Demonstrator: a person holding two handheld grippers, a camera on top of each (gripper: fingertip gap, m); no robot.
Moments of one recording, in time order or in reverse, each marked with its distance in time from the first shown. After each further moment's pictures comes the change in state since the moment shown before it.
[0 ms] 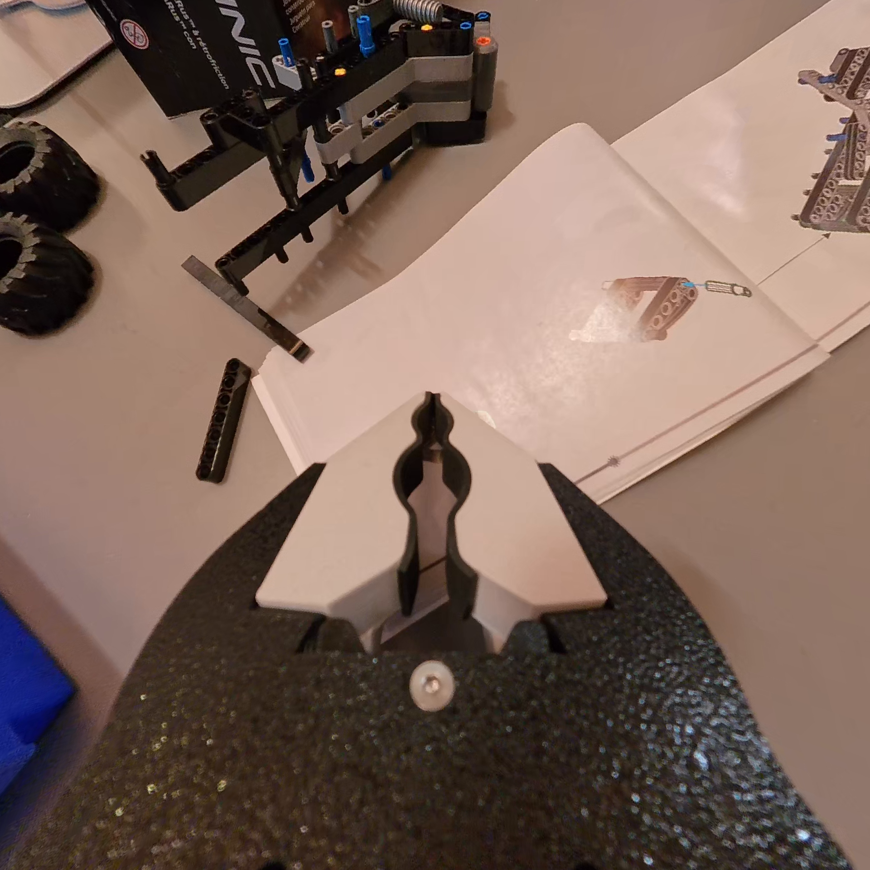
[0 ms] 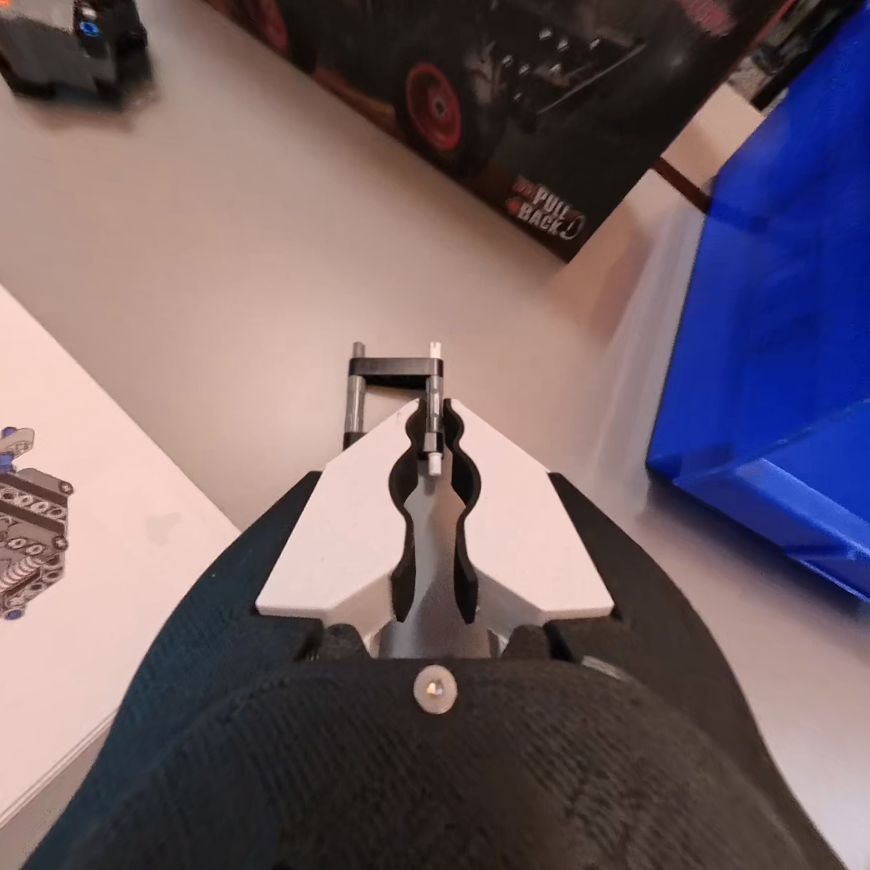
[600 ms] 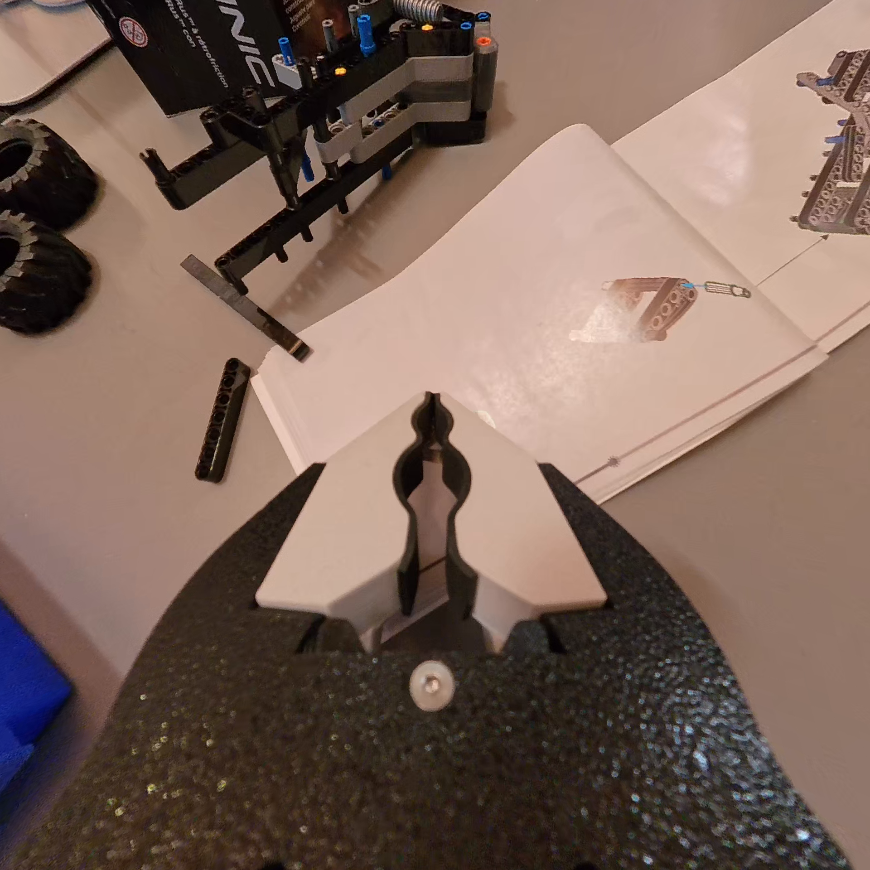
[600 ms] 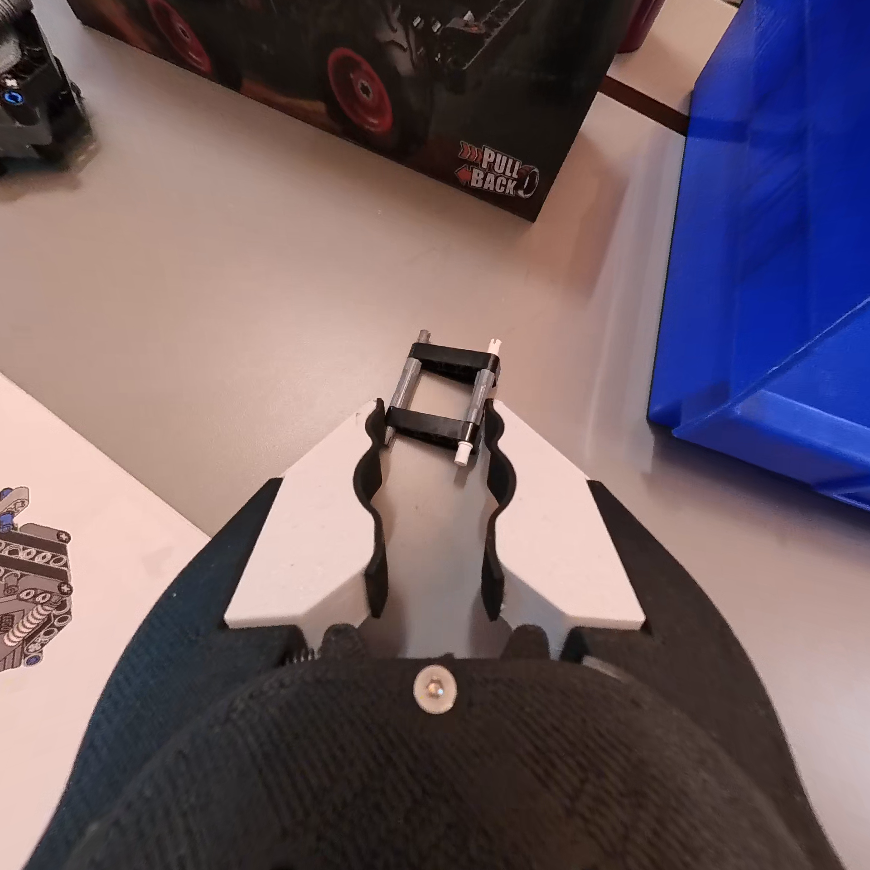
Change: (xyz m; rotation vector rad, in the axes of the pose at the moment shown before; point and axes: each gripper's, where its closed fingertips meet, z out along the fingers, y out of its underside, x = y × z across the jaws) left arm 0.000 0.000 0.000 0.000 0.003 -0.004; right arm 0.012 0.007 0.001 -0.022 0.023 0.189
